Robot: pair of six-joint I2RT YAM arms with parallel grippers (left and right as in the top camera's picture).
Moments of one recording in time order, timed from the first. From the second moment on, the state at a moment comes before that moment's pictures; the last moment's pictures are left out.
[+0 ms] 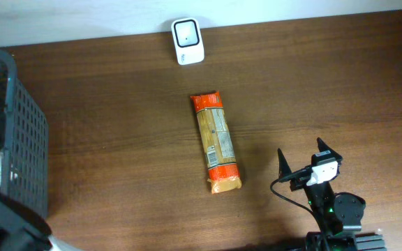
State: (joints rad) left arm 0.66 1.86 1.61 -0.71 -0.08 0.19; right arm -0.12 0.01 0.01 -0.05 -0.26 -0.09
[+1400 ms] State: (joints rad) left arm -0.25 1.80 1.53 -0.77 0.23 -0.35; right arm -0.12 0.01 0.01 -0.05 -0.26 -0.09
